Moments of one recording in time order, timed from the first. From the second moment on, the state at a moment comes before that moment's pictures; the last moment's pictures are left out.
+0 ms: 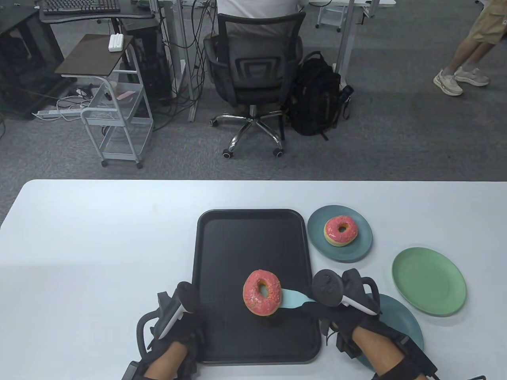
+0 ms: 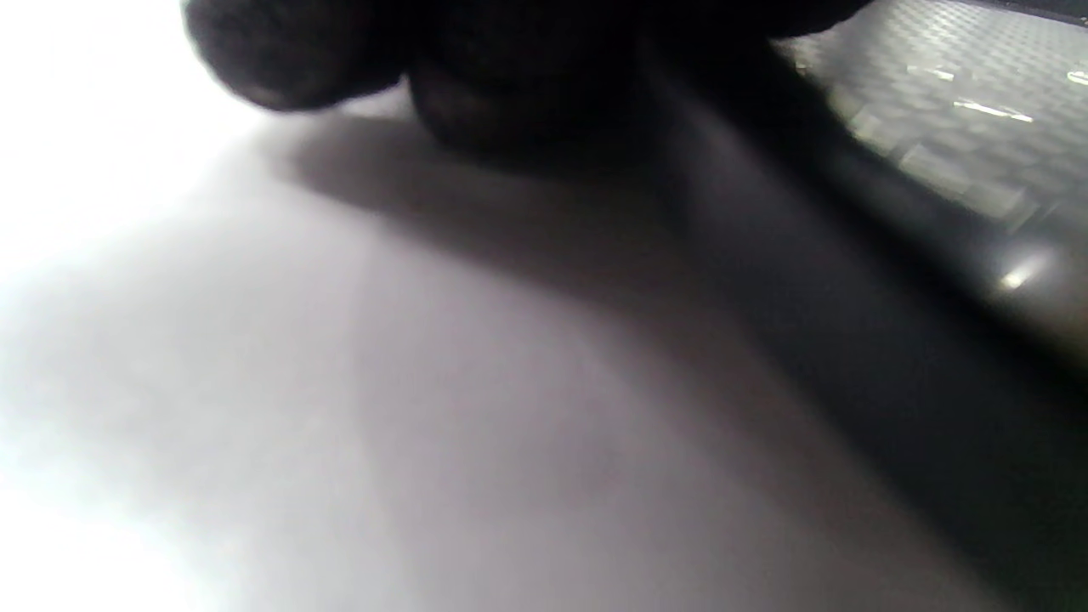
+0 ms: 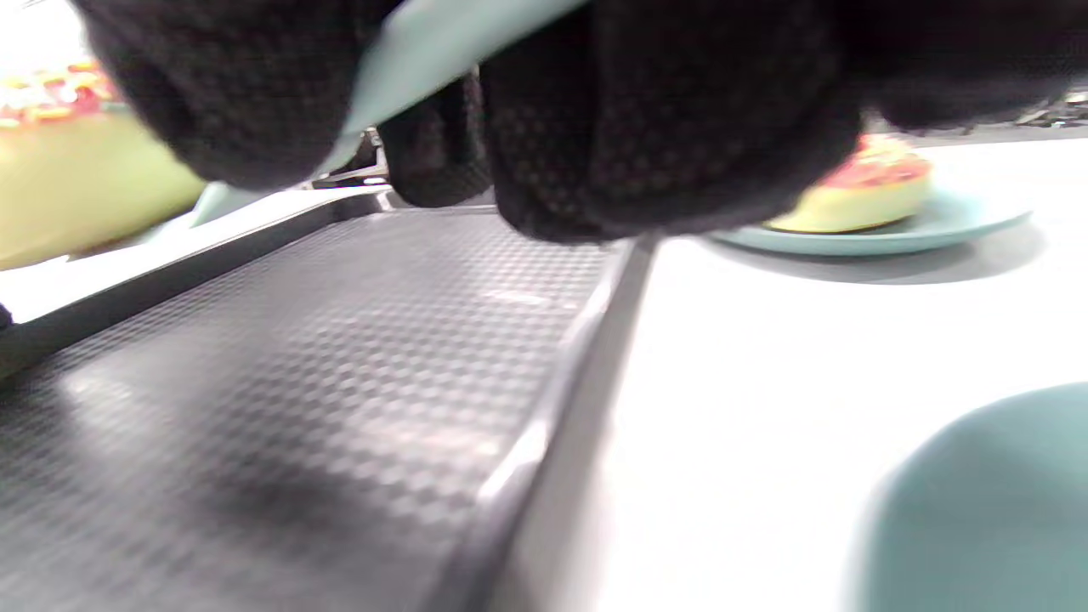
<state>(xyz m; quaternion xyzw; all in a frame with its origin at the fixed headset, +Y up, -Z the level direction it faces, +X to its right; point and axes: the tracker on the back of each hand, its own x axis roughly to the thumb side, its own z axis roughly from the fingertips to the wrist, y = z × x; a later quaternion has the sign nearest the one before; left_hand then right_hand) -0.190 -0.770 -0.304 -0.20 0.13 0.09 0.97 0.178 -0.690 -0.326 0.14 0.07 0.98 0.07</state>
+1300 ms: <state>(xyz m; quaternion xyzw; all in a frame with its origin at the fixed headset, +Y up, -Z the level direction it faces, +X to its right) -0.190 -0.770 -0.304 -0.20 0.13 0.09 0.97 0.406 -0.701 -0.306 -0.06 0.11 0.99 0.10</state>
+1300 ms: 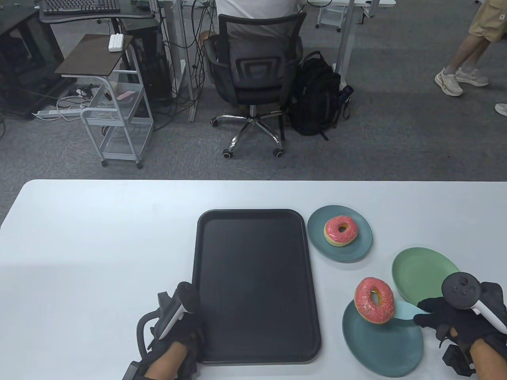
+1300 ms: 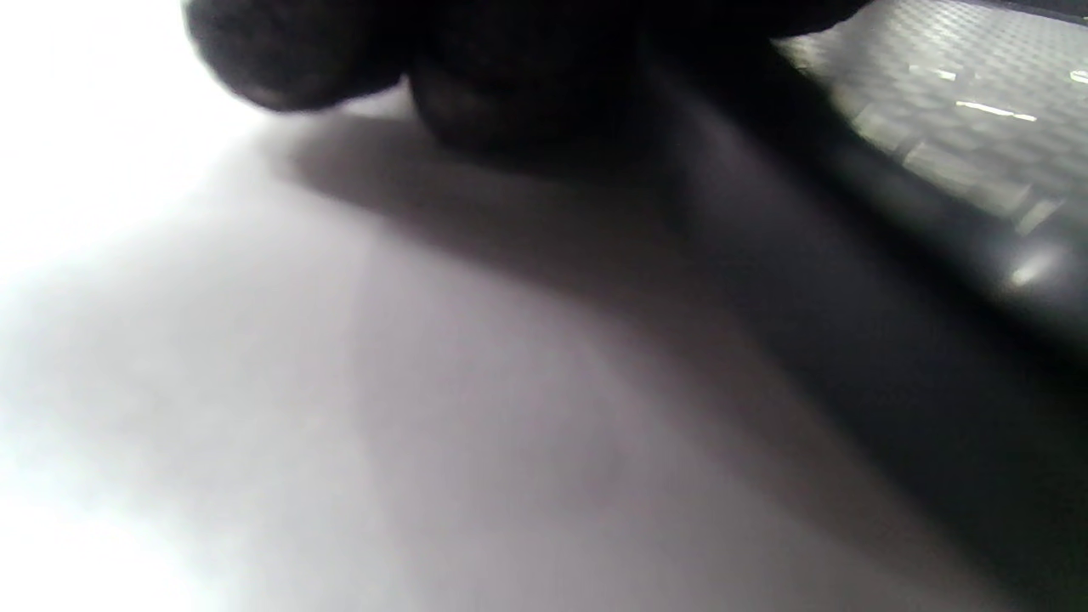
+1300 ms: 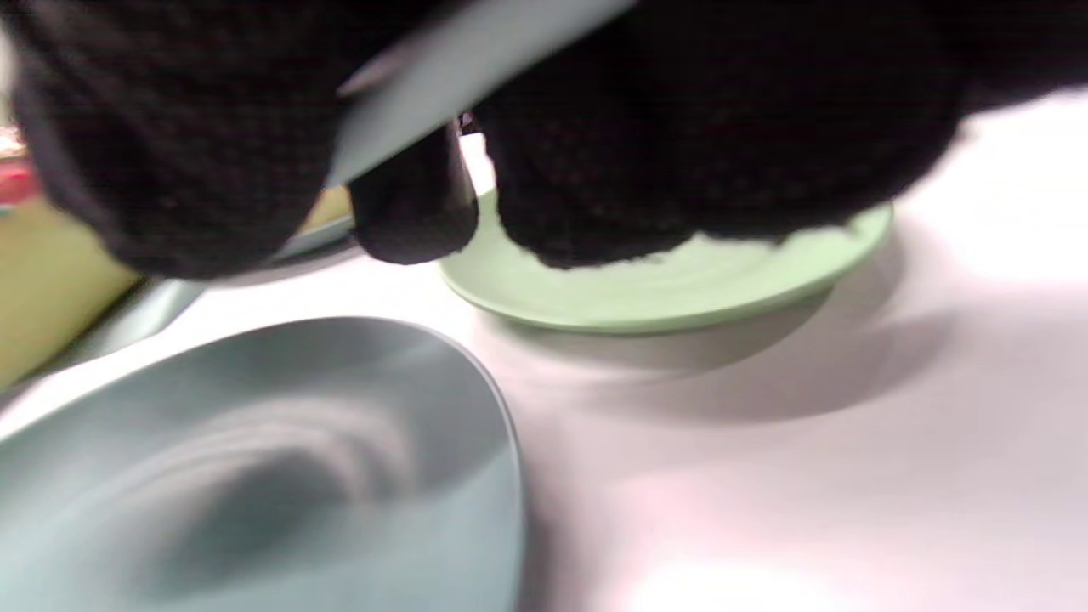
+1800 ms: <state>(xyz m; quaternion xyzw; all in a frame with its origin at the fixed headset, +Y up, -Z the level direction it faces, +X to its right) -0.190 -0.770 -0.304 -0.20 0.13 0.09 0.97 0.398 -0.713 -0.308 -0.05 0.13 0.99 0.05</state>
